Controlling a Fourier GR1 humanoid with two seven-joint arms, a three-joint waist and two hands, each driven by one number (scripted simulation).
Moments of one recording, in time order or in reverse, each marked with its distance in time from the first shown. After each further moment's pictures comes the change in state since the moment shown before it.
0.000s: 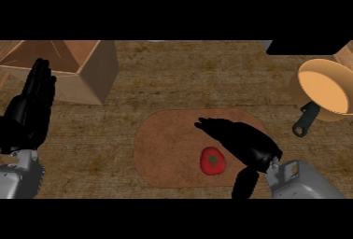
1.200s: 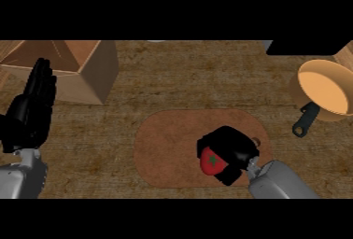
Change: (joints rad) left arm -0.010 -0.053 0.043 0.007 -0.058 -0.041 0.003; right arm 0.033 0.126 0.017 0.244 0.336 -0.063 -0.304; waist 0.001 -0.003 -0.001
